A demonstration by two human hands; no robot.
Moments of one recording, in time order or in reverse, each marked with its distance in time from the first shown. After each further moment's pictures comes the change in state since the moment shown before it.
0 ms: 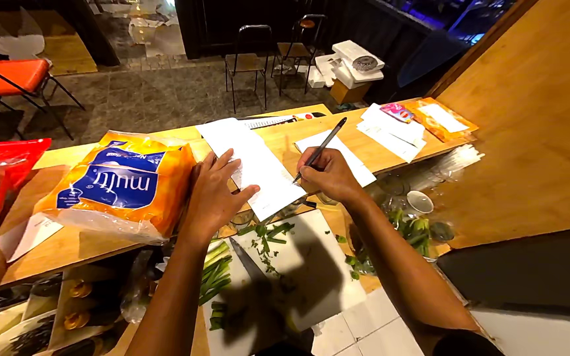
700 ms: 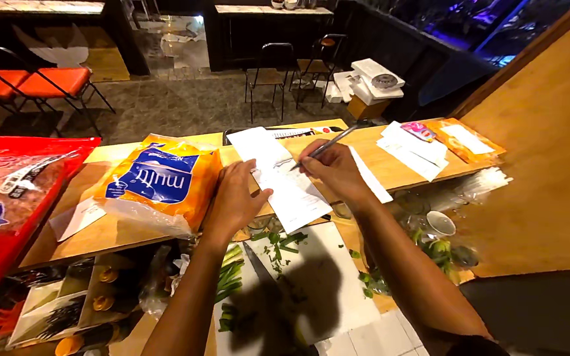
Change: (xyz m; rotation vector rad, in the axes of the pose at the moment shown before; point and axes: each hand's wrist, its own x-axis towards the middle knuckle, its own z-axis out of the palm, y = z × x) left_hand -0.001 0.001 -0.006 -0.151 0.059 -0.077; right_hand 0.026 -0.033 0.025 0.034 -0.012 -0.083
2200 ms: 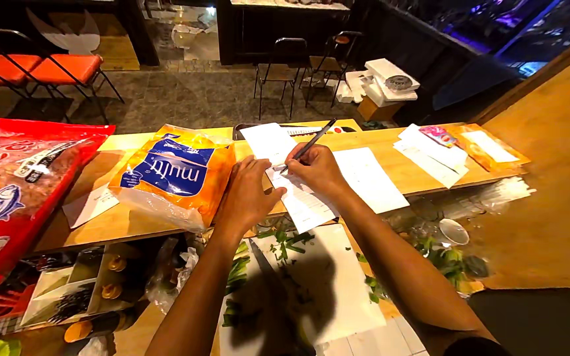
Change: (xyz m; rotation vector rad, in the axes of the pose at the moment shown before) left_hand 0.000 -0.001 0.001 0.041 -0.001 0.028; right_hand 0.034 0.020 0.044 -0.055 -0.019 0.059
